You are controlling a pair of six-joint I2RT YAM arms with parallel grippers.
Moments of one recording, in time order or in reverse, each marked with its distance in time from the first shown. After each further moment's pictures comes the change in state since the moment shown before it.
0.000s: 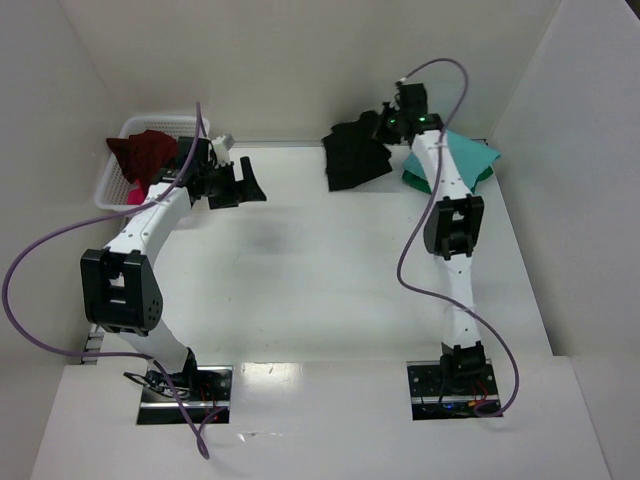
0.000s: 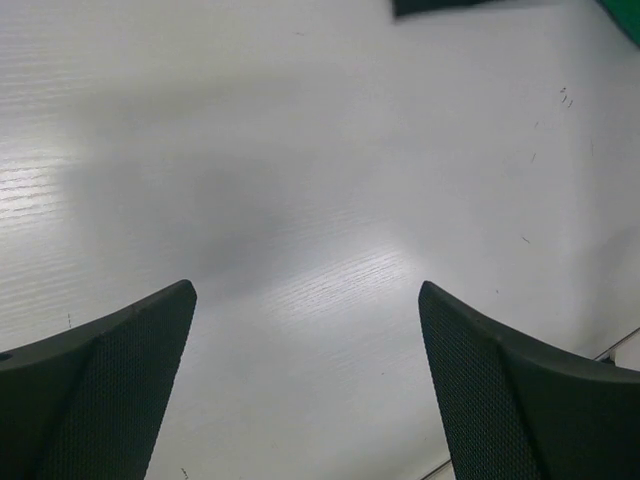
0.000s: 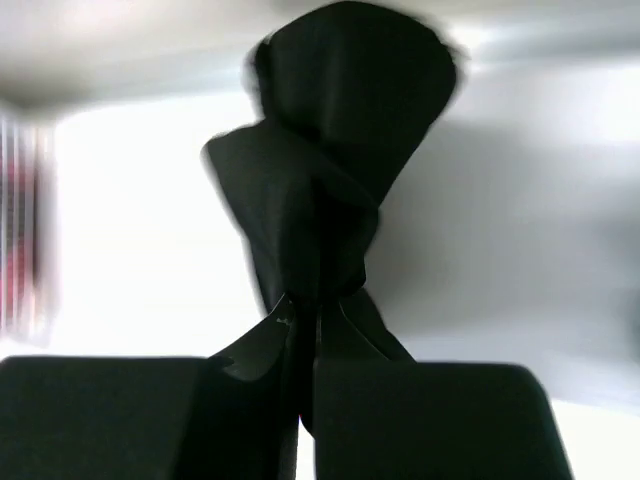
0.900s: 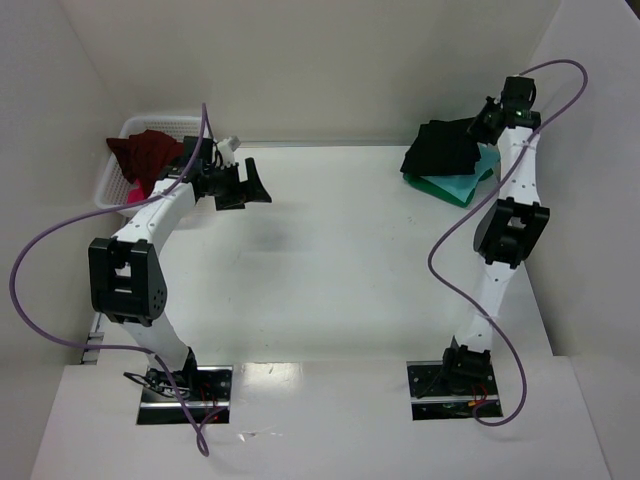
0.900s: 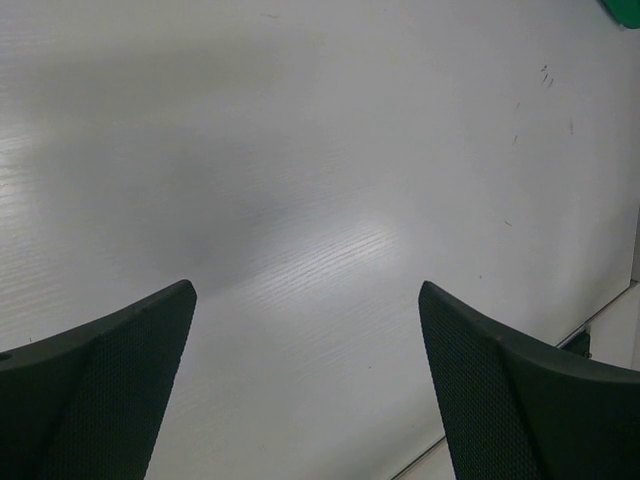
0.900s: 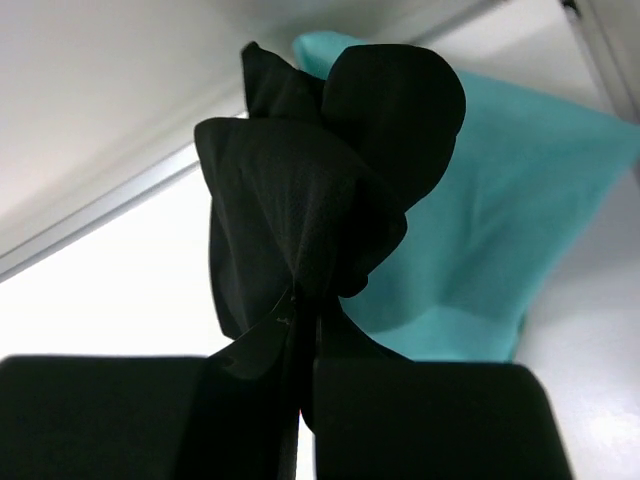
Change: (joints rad) left arm 0.000 0.073 0.030 0.000 0.082 0.000; right arm -0.409 -0.190 -0.112 -0.101 0.075 -0.055
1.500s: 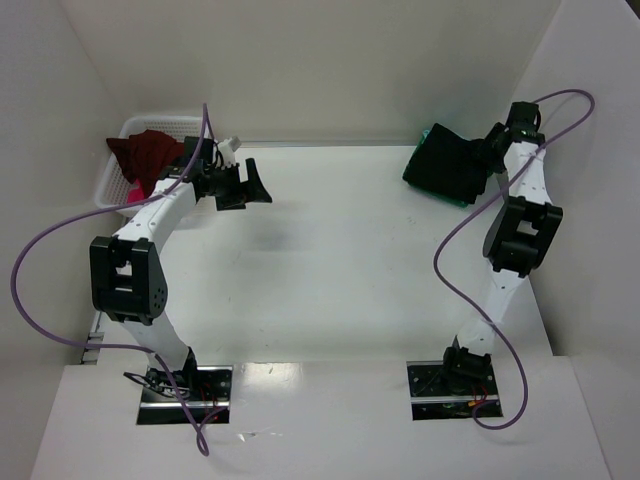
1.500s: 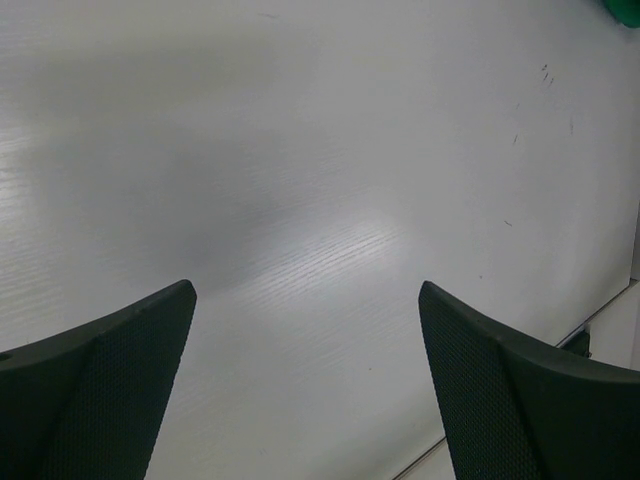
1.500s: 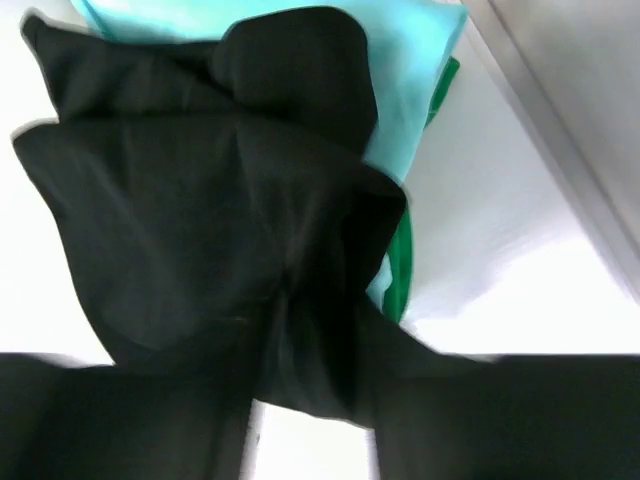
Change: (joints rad) left arm 0.000 0.009 0.000 0.007 0.005 0.000; right arm -0.063 -0.131 -0.385 0.125 0.119 0.007
